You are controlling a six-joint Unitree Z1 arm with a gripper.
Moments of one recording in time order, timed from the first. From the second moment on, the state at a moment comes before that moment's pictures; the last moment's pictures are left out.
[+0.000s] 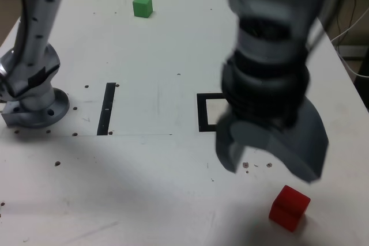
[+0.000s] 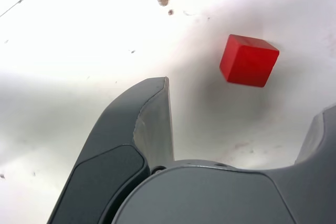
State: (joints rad) arm -0.56 2.23 -2.15 1.51 0.06 -0.07
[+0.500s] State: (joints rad) arm -0.53 2.36 -2.26 1.57 0.10 0.16
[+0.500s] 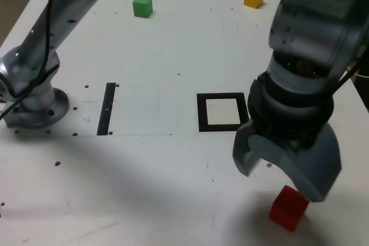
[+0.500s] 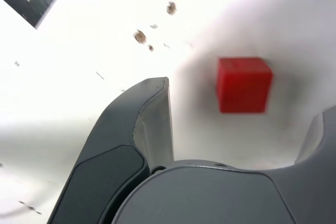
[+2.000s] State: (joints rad) arm -0.53 2.52 -2.41 1.57 -0.02 0.18
